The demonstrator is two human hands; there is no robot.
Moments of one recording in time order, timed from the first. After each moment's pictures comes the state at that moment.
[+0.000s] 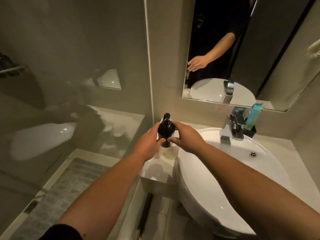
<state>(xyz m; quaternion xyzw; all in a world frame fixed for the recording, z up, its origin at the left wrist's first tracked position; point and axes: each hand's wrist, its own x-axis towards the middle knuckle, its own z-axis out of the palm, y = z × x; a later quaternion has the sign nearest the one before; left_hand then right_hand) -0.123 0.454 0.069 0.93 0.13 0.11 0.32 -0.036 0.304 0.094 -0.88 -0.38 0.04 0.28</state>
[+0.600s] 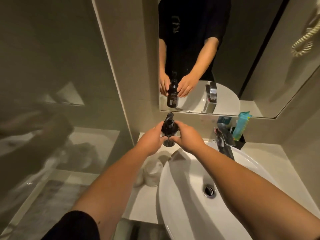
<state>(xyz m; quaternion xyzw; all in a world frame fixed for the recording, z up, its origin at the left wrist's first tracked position) 0.061 0.435 0.062 0.94 0.04 0.04 0.33 0.117 0.277 0.068 -0.91 -0.27 0.04 0.31</state>
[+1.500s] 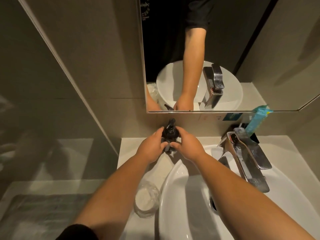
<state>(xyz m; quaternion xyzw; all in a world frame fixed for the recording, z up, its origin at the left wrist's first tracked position) 0.183 0.449 -0.056 0.94 0.01 -0.06 0.32 0.212 0.289 -0.052 -0.93 -0.14 0.09 0.34</state>
